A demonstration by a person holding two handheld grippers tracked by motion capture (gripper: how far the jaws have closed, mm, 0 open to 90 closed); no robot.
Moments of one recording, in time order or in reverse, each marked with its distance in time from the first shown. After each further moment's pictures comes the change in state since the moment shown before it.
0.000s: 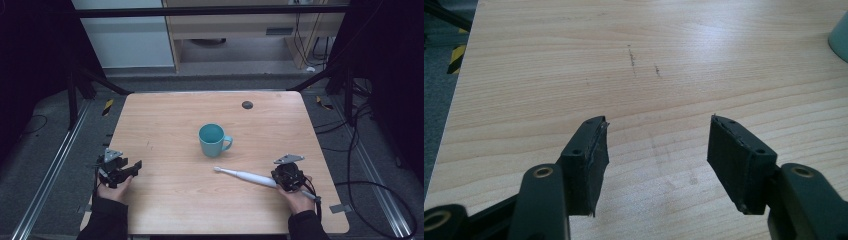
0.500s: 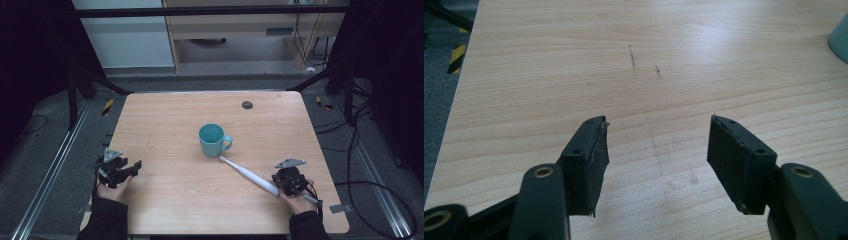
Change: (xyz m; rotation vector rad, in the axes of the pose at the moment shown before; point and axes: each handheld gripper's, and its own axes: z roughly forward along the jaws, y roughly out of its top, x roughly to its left) left arm 0.000 0.000 -0.001 -0.001 0.000 -0.003; right arm 0.004 -0.009 -0.007 0.005 0.012 -0.009
